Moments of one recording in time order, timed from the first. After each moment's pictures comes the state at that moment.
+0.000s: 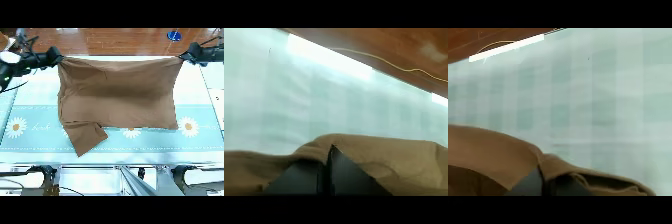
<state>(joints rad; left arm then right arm) 0.05 -1.54 1.33 0.72 -0.64 -1.32 -0.28 -1.61 1.60 -0.81 1.07 1.30</state>
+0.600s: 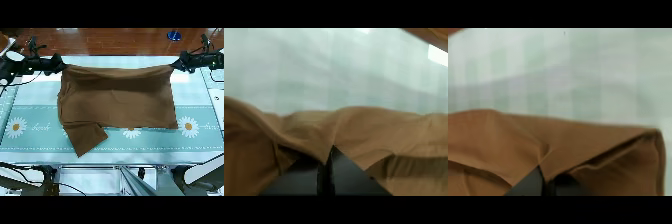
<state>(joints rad) 0.13 -1.68 1.44 0.72 -0.92 -1.30 -0.32 -1.88 1.76 -0.77 1.23 1.30</state>
